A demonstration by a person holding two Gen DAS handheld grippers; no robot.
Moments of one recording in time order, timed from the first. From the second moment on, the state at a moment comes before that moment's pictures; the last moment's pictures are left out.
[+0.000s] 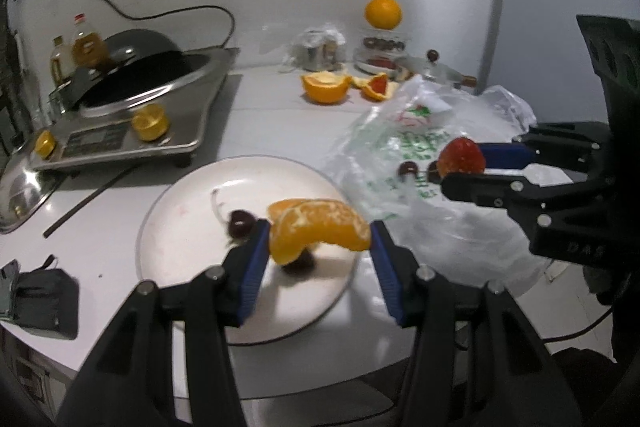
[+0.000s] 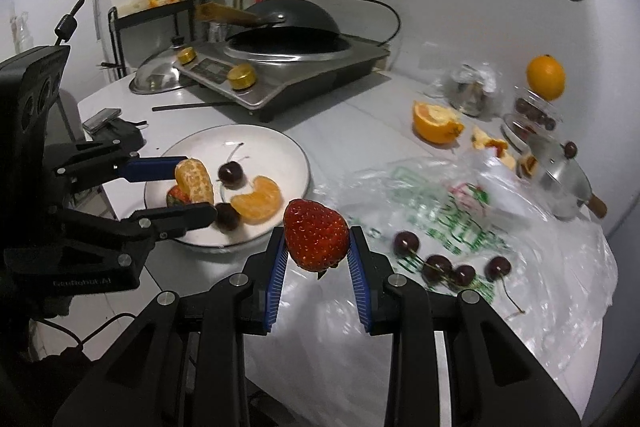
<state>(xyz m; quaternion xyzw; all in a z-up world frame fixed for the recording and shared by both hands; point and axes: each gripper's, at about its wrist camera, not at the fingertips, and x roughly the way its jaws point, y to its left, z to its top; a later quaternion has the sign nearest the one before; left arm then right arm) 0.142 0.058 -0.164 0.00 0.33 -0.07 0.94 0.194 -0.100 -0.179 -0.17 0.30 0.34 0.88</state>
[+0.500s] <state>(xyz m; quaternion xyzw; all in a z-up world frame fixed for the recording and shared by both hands) 0.148 0.130 -0.180 -0.03 0.34 0.00 0.94 0.207 -0.051 -0.187 -0.20 0.31 0.36 0.86</state>
